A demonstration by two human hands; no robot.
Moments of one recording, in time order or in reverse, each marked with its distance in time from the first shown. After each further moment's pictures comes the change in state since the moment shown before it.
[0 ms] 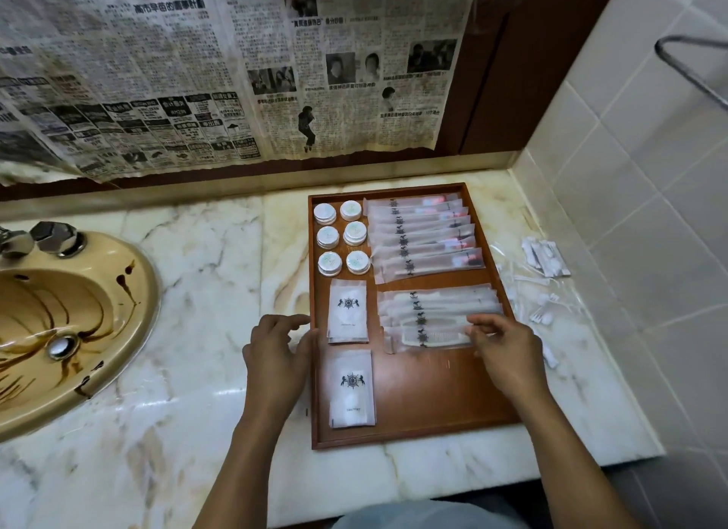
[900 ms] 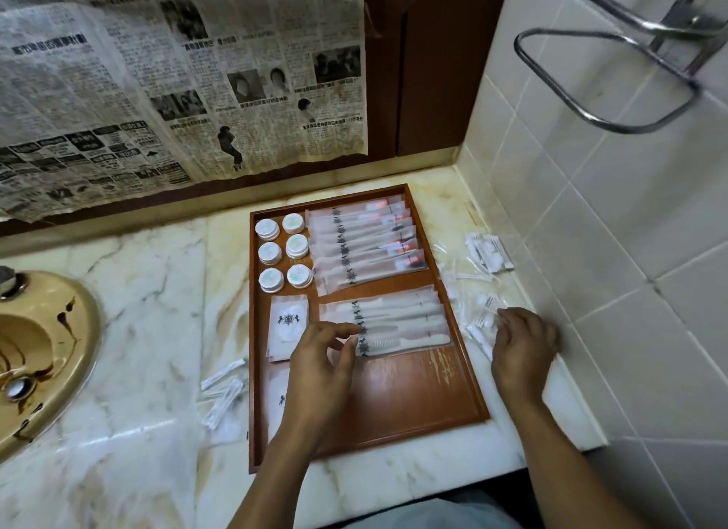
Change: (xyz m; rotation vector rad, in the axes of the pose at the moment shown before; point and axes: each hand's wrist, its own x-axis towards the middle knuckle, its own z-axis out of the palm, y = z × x) left_hand -0.044 0.129 0.080 -0.202 -0.146 0.169; right_hand 0.064 0.132 -0.052 -0.425 0.545 -0.269
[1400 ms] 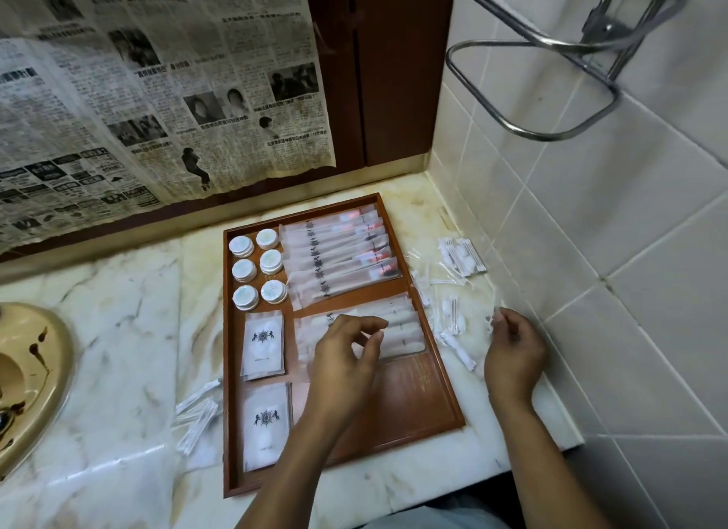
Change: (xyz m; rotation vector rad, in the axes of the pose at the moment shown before) left_hand 0.013 0.046 0.052 -0.043 -0.131 0.037; right_hand 0.014 -0.017 -0.027 0.689 0.032 0.628
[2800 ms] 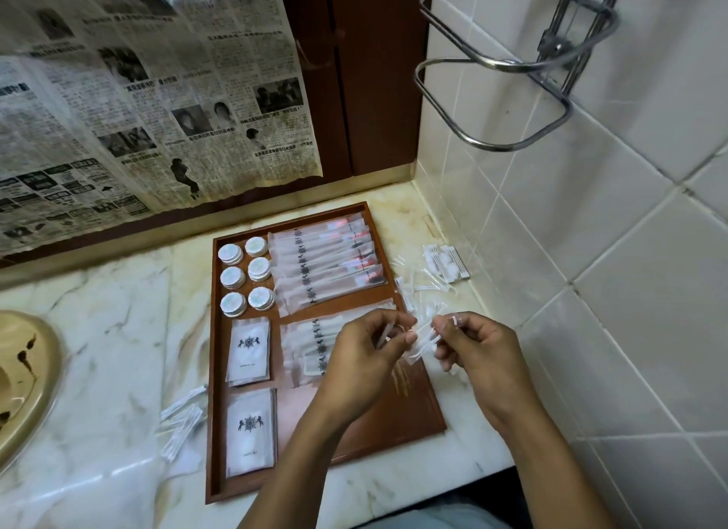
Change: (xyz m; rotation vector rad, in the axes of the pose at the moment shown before) left_hand 0.003 0.053 0.023 -0.271 -0.247 -0.111; right_hand -0.039 -0.119 -0.046 0.247 -0.664 0.115
